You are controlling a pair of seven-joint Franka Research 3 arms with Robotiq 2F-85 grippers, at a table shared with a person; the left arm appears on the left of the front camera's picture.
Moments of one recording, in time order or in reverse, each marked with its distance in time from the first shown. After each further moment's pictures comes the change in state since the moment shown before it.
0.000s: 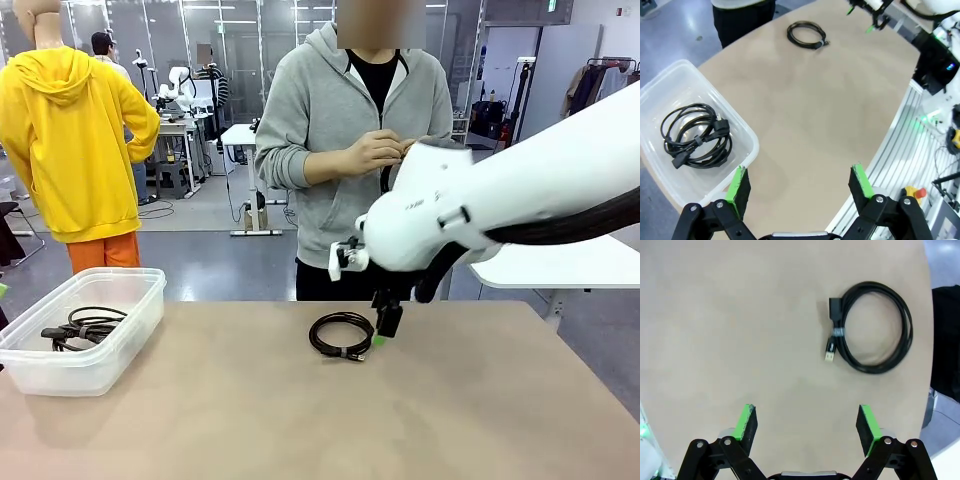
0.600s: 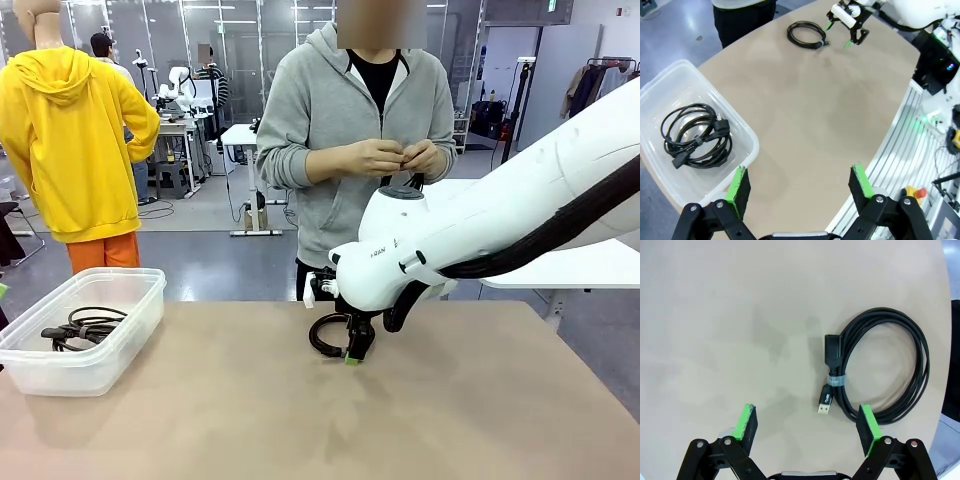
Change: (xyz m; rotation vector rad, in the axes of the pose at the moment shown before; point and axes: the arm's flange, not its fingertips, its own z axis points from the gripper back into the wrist) left arm 0.000 0.000 0.000 0.000 0.000 0.000; right arm 0.029 -0.015 -0.078 0.004 -0.010 0.003
